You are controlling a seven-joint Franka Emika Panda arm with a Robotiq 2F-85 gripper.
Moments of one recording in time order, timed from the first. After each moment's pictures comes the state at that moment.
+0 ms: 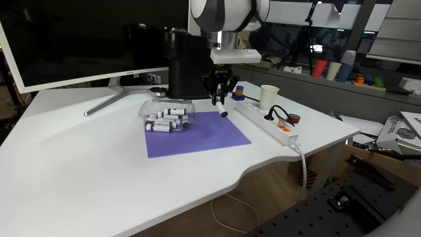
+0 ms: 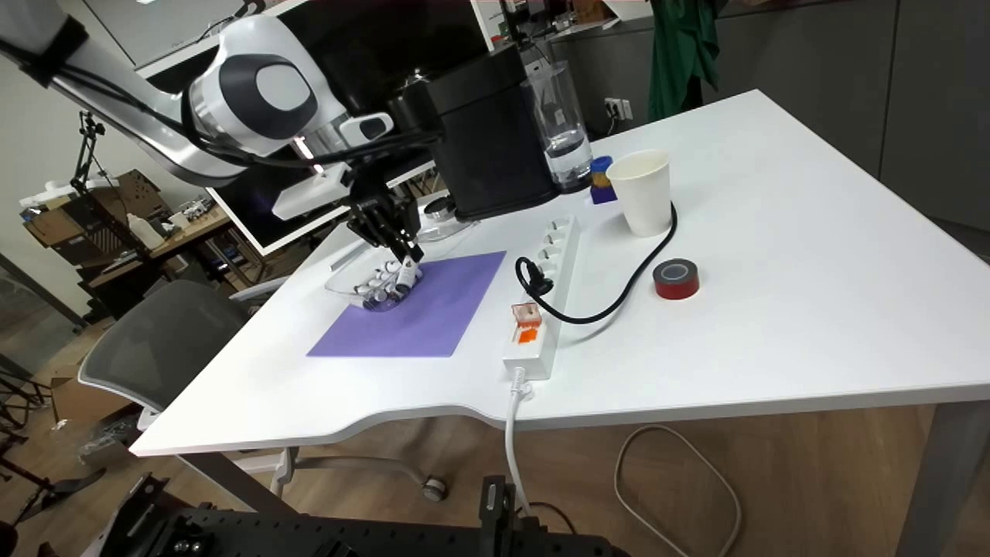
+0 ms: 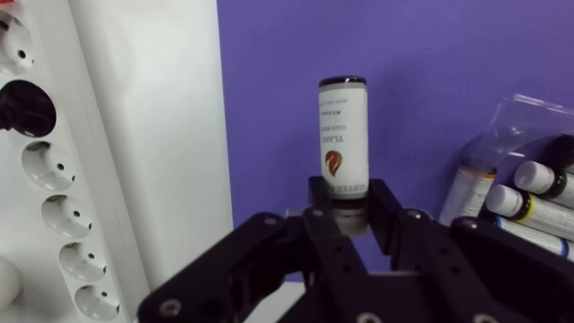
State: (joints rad) arm 0.02 0.33 -0.09 -2.31 -0.09 2.67 0.16
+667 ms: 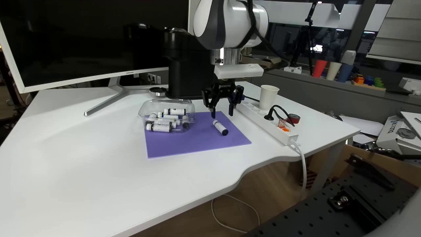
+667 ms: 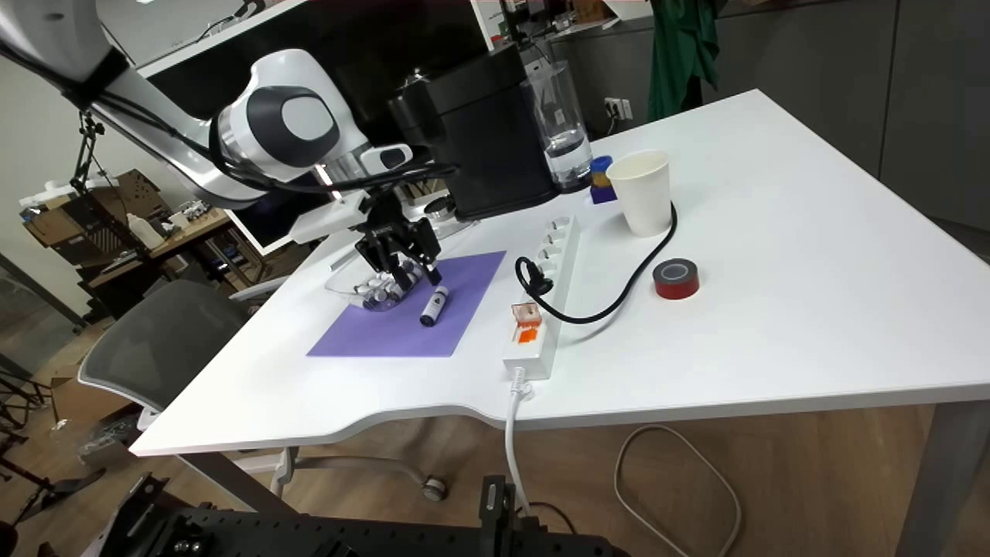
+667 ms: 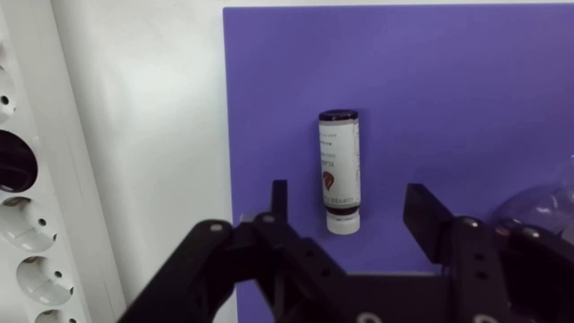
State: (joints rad) arm 0.01 0.41 -0.09 -2.30 -0.07 2.67 0.13
